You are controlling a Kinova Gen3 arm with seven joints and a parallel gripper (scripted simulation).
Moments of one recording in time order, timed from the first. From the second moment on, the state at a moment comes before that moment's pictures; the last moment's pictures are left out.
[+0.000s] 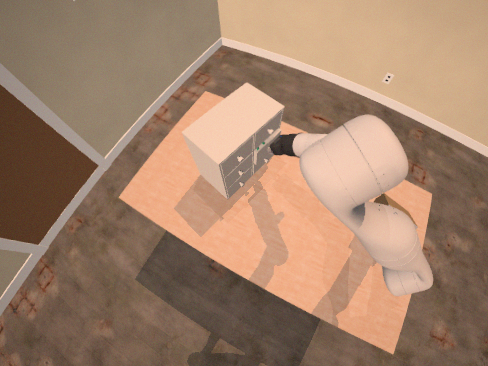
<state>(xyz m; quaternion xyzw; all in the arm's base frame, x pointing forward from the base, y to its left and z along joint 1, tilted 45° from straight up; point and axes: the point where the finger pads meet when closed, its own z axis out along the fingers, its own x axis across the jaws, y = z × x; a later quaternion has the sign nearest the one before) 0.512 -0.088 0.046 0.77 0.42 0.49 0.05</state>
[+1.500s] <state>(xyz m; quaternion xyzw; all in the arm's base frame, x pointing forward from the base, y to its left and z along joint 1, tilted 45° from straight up) 0.523 -0.090 0.045 0.77 0.42 0.49 0.05</state>
